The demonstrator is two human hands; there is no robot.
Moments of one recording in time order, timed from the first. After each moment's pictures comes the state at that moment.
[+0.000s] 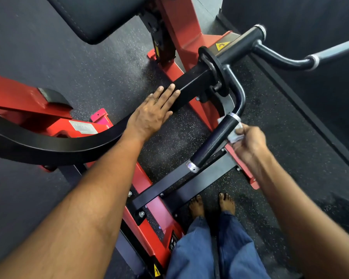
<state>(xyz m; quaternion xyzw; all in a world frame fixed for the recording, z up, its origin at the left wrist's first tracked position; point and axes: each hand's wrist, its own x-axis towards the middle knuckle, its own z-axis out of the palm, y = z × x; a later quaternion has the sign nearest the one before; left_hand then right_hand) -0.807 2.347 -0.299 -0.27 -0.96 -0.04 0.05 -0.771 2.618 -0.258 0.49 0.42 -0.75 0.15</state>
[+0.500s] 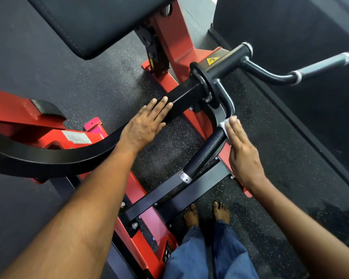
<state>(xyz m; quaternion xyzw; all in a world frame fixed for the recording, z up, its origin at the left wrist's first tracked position) -0.803 2.346 -0.302 -0.27 -0.96 -0.05 0.05 -0.737 2.642 -0.267 -0.05 0.94 -0.33 0.03</state>
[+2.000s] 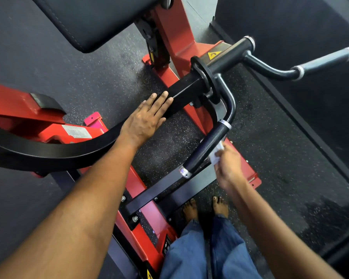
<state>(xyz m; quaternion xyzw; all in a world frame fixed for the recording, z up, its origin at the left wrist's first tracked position) -0.808 2.346 -0.301 -0.27 -0.96 -0.03 0.06 -0.728 2.589 -0.260 0.42 0.54 -0.71 0.18</state>
